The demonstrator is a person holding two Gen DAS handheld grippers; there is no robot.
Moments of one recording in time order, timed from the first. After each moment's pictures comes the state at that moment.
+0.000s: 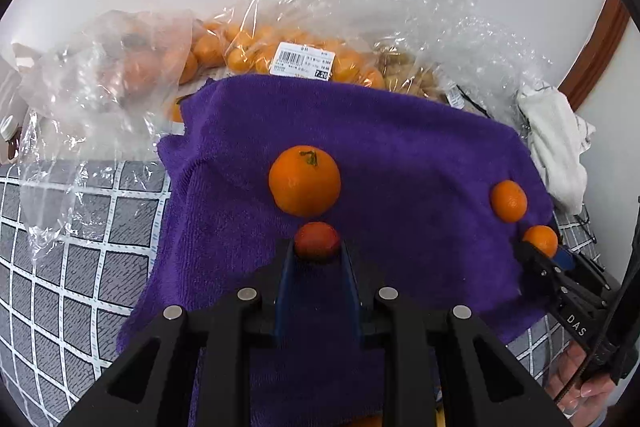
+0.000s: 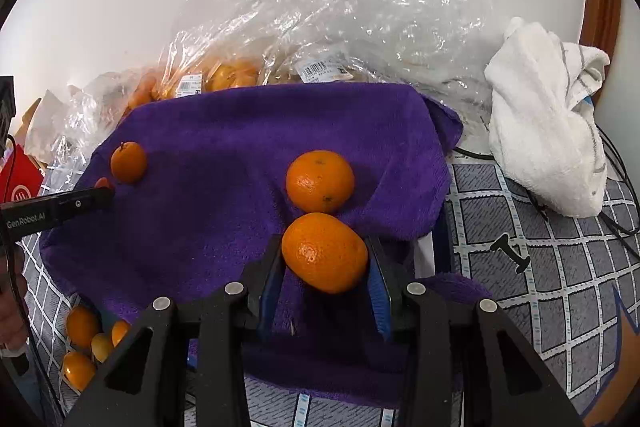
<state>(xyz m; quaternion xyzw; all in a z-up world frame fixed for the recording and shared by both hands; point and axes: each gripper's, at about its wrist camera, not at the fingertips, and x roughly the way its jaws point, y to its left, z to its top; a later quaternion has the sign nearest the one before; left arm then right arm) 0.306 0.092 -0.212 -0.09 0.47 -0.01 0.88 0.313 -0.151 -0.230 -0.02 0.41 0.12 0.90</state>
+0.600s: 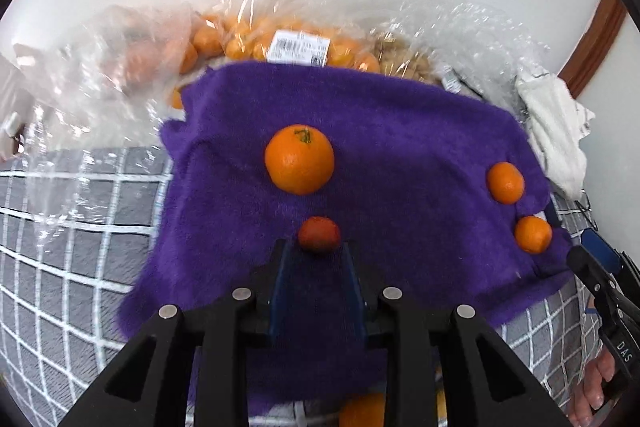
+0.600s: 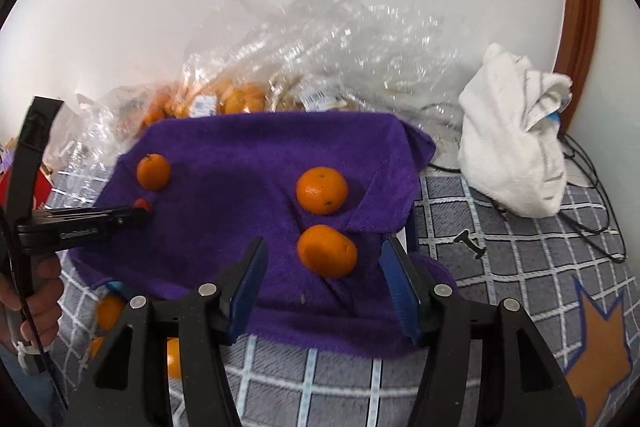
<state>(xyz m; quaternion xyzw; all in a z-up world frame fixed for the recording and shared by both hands) 0.293 0.089 -0.199 -0.08 0.48 -0.01 0.87 0.264 -0.152 -0.181 -0.03 0.38 0.11 0.92</state>
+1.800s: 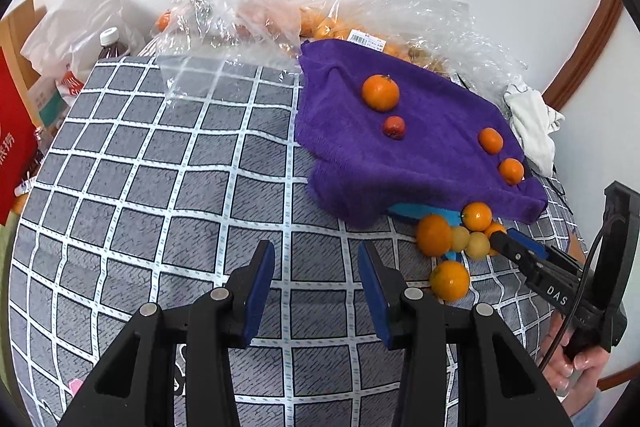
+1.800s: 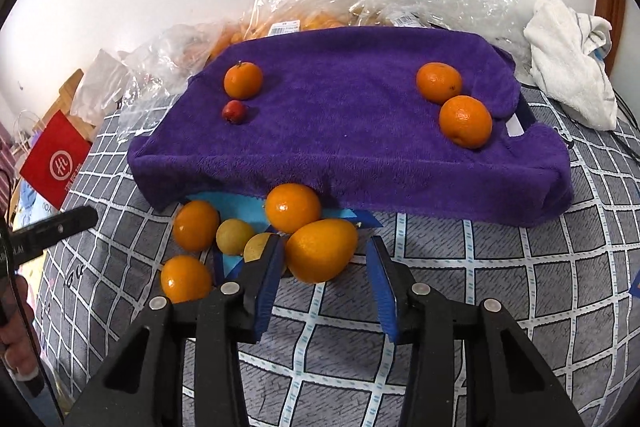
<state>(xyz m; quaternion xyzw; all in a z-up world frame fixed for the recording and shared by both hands) 0.148 0.160 -0.197 -0.14 0.46 0.00 0.88 0.210 -0.090 -0.236 0.00 0.45 0.16 0.88</state>
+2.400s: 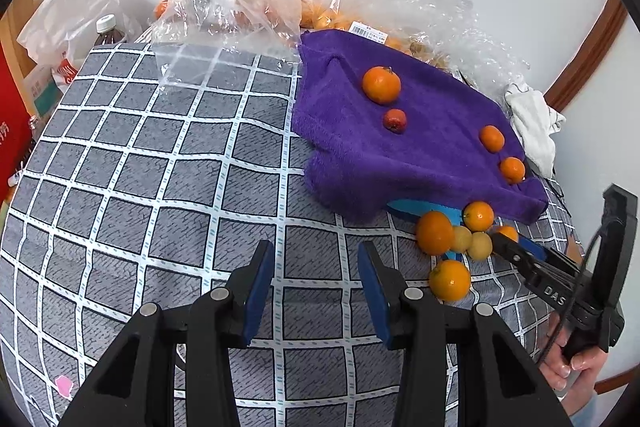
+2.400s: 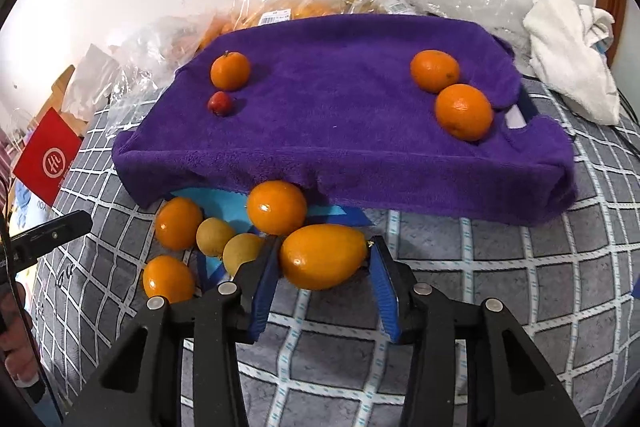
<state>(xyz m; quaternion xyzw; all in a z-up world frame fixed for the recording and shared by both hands) 0.153 0.159 -0.205 -0.15 0.46 0.00 0.87 0.212 -0.099 -0.241 -0.01 0.46 0.15 0.88</state>
